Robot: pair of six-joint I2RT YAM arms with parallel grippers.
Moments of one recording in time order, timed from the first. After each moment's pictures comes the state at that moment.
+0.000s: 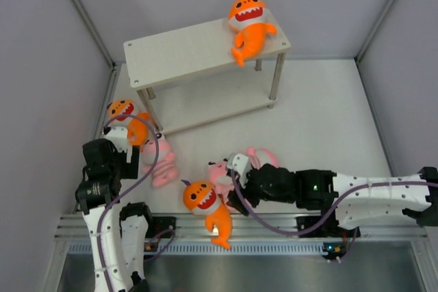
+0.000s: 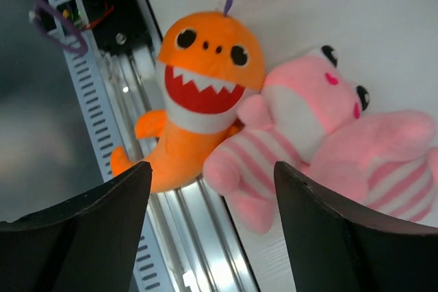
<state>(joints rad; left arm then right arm) 0.26 0.54 0.83 -1.02 -0.05 0.34 1.41 1.00 0.85 -0.38 0.17 0.20</state>
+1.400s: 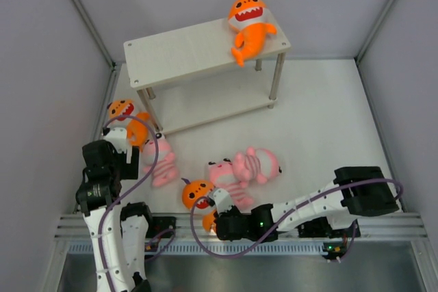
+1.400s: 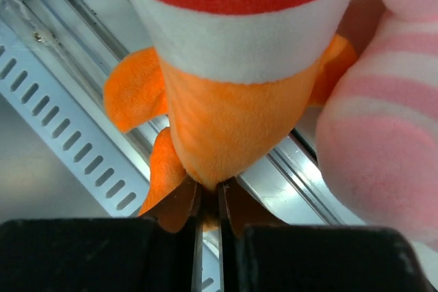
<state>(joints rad) 0.27 0.53 0.82 -1.02 -0.05 0.33 1.72 1.54 0.76 -0.19 0.45 0.80</state>
